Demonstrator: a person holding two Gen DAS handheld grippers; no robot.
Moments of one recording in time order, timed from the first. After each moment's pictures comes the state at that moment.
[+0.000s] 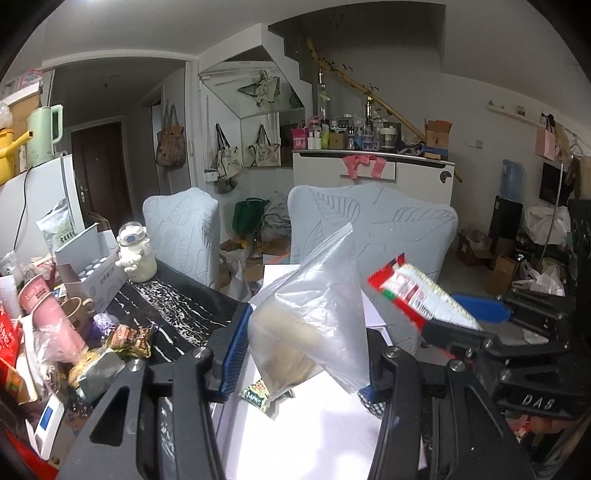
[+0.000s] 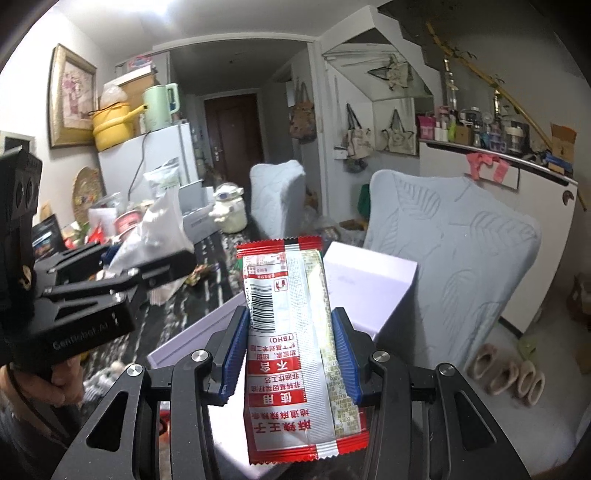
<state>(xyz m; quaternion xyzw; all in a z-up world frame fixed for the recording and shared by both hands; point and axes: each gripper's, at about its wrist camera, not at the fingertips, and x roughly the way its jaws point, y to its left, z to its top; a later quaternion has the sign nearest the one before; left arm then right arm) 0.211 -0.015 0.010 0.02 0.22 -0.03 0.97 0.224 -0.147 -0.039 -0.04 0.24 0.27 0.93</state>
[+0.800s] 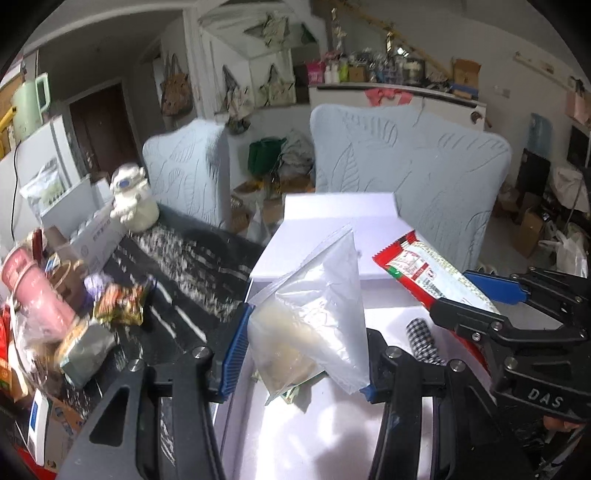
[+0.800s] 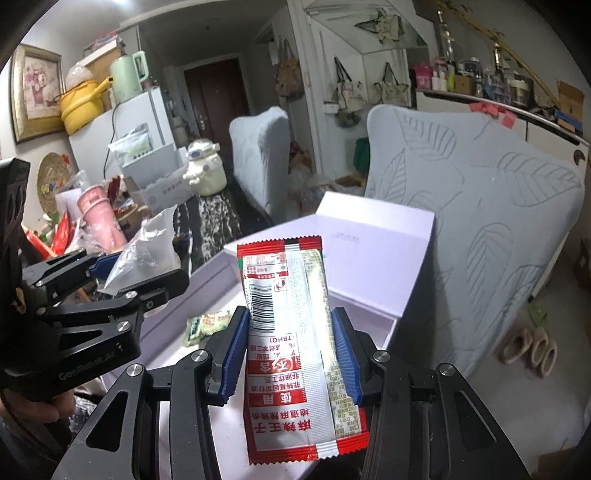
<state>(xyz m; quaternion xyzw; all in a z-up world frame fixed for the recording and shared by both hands) 0.284 -0.004 -0.059 0.04 0.35 0.01 0.94 0.300 -0.122 -0.105 -0.03 0.34 0.26 0.90</state>
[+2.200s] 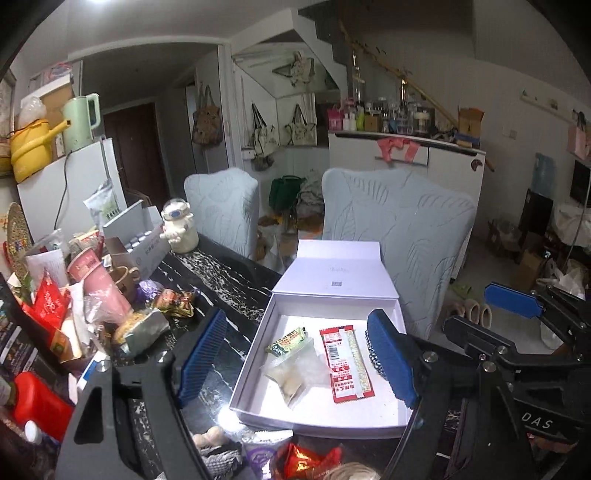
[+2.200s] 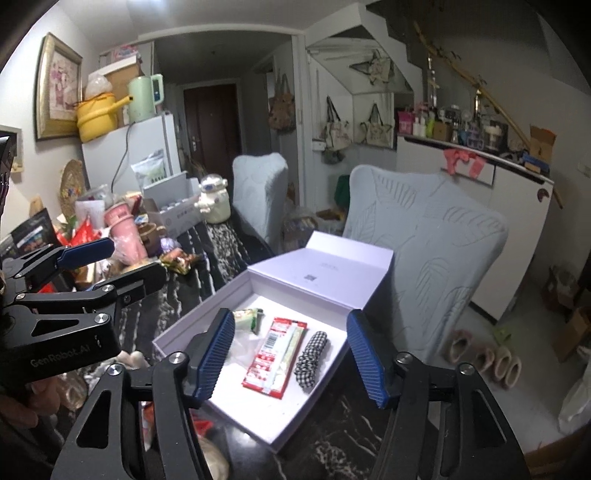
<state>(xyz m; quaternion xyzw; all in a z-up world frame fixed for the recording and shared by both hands) 0.145 -0.024 0.041 0.02 0.27 0.04 0.96 0.171 -0.145 -0.016 -0.06 0.26 0.22 0.94</state>
